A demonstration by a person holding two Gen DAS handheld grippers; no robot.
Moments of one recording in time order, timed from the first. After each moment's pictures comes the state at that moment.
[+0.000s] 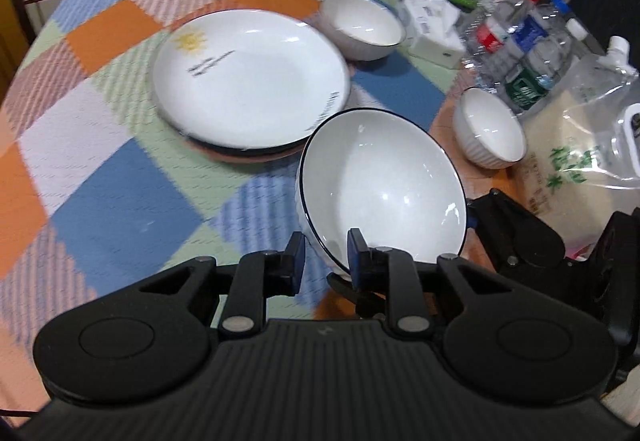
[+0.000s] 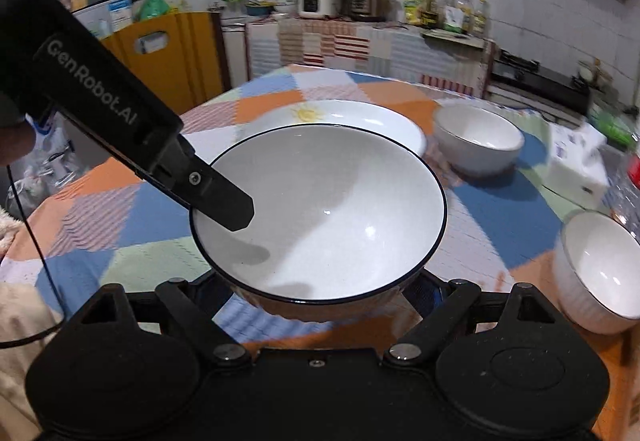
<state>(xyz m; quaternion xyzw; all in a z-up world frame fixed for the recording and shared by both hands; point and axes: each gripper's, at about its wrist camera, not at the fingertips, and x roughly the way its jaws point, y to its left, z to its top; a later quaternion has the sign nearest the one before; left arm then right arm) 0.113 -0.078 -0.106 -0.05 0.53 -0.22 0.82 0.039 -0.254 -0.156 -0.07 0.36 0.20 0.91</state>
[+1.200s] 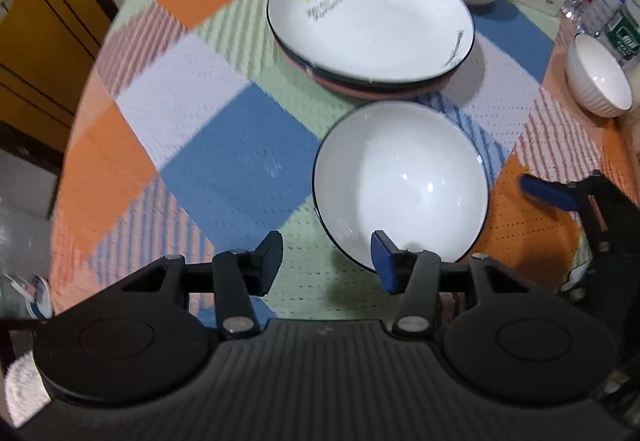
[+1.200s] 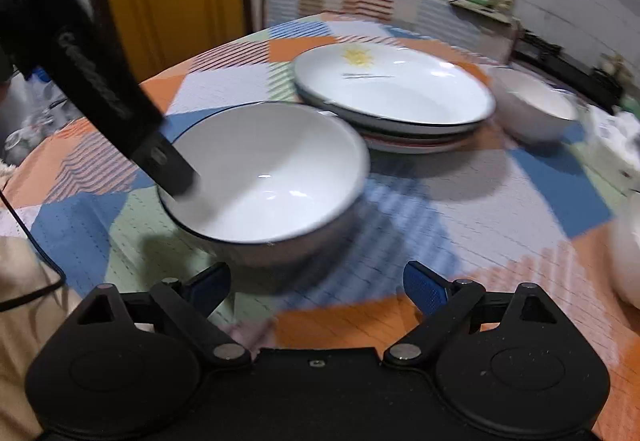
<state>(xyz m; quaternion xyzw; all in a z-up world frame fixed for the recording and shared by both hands) 0.109 -0.044 -0.126 0.05 0.57 -0.11 0.81 0.031 -0.210 -0.182 -0.10 0.41 0.18 0.89</state>
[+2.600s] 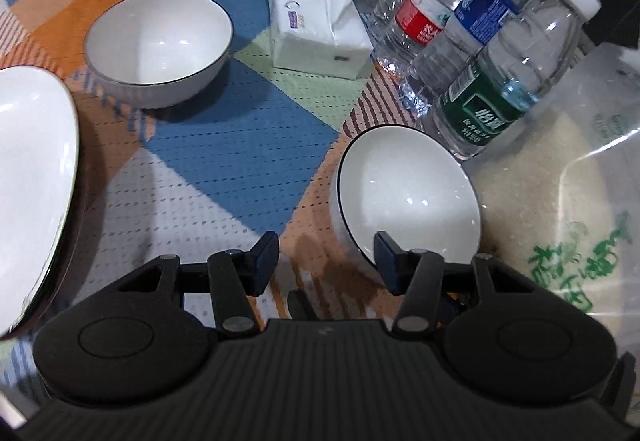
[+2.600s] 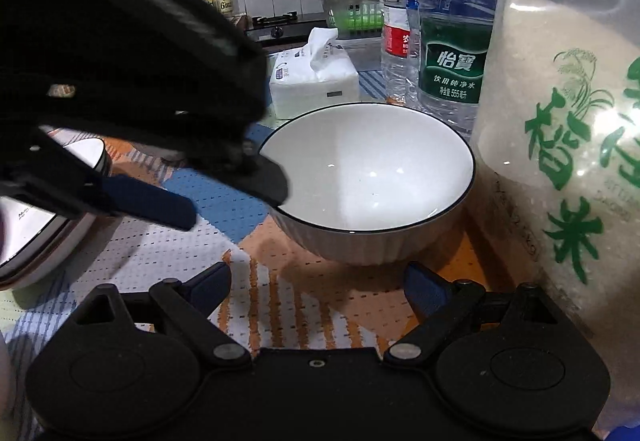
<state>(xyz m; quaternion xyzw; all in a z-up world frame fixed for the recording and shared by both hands) 0.205 -0.299 -0.156 -0.04 0.52 -0.31 0.80 0.084 -0.381 -0.206 0.08 0.36 -0.15 0.92</state>
